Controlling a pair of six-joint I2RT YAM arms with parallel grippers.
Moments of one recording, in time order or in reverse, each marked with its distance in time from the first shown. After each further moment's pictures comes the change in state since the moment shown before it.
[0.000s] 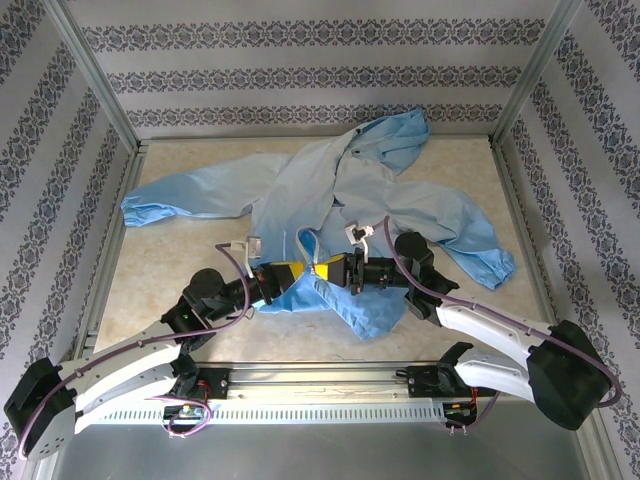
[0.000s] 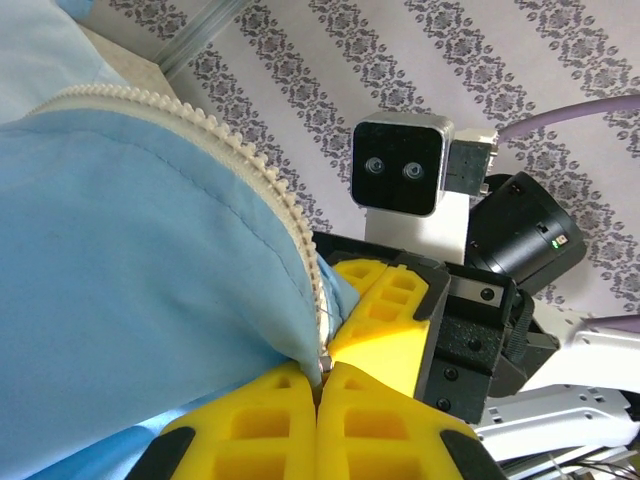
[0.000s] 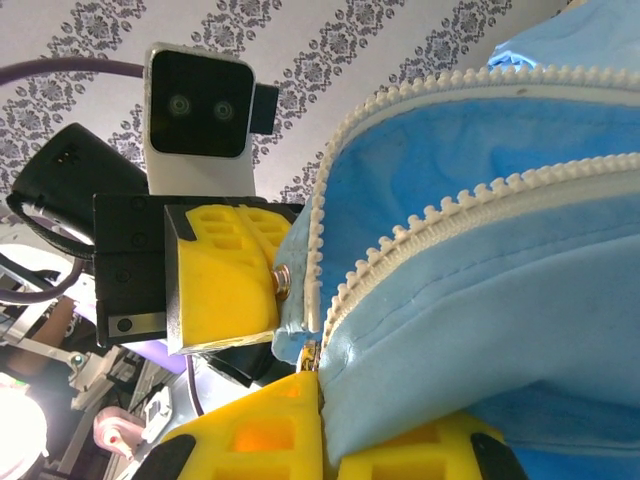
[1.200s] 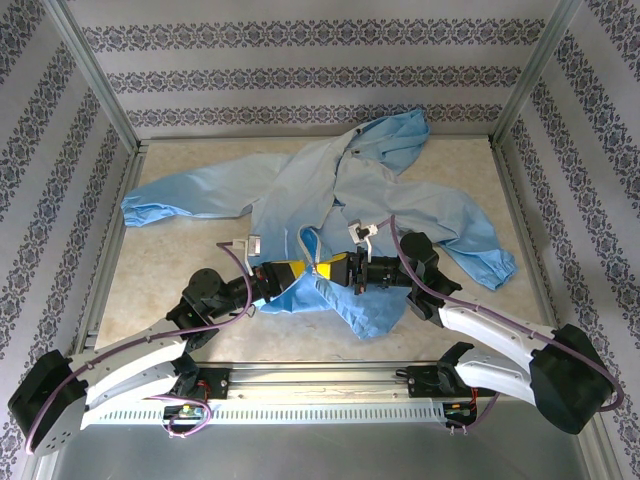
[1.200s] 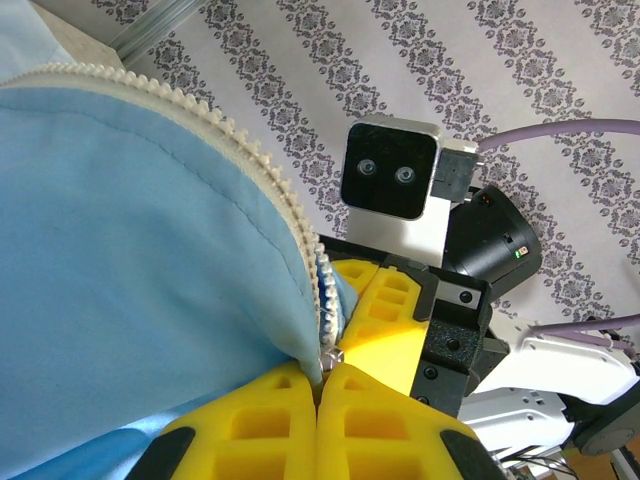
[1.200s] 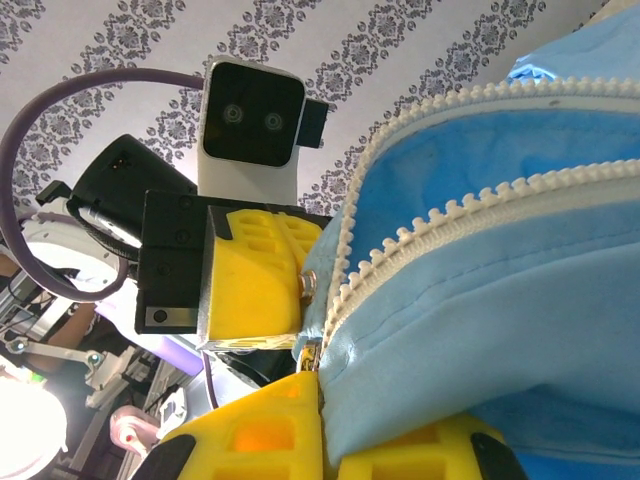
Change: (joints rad) left arm 0.032 0.068 -0.024 0.157 0.077 -0.094; right arm -0.011 -0.021 -0.005 0.030 -0.034 0.024
